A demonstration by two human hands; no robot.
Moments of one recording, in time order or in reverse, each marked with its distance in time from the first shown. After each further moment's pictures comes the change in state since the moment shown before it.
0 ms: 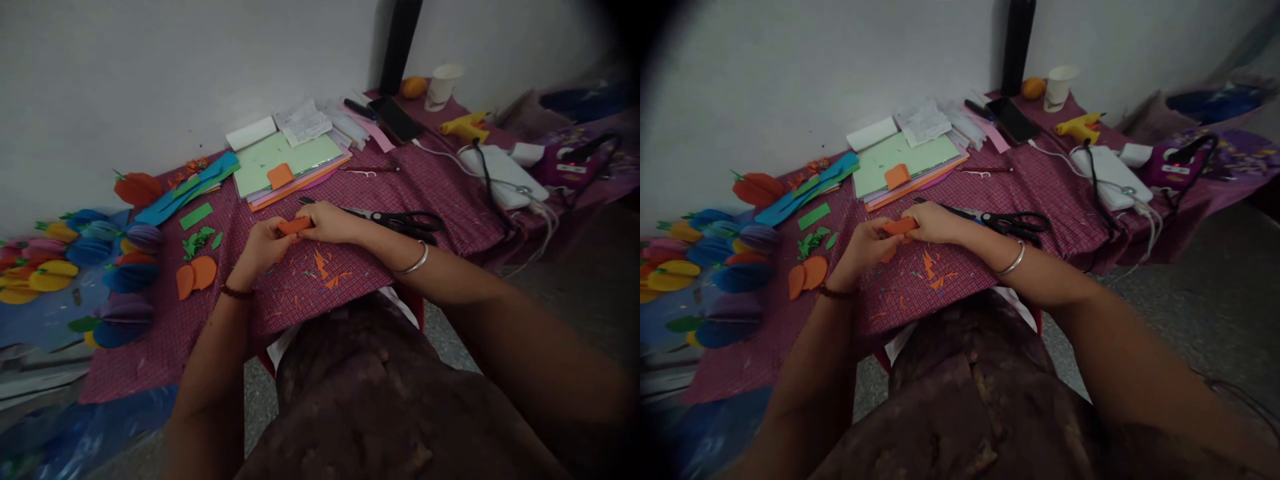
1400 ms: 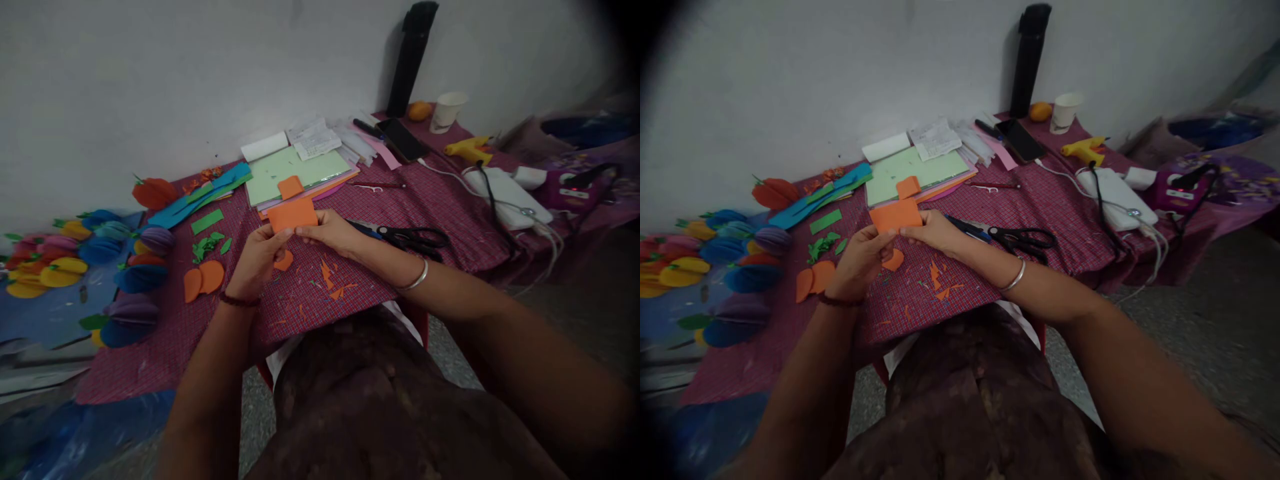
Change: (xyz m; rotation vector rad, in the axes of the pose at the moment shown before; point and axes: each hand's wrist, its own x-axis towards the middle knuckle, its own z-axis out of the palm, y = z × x) left_hand -0.010 0.011 -0.001 -0.460 0.110 -0.107; right_hand 0.006 -0.022 0.018 1.046 0.231 0.302
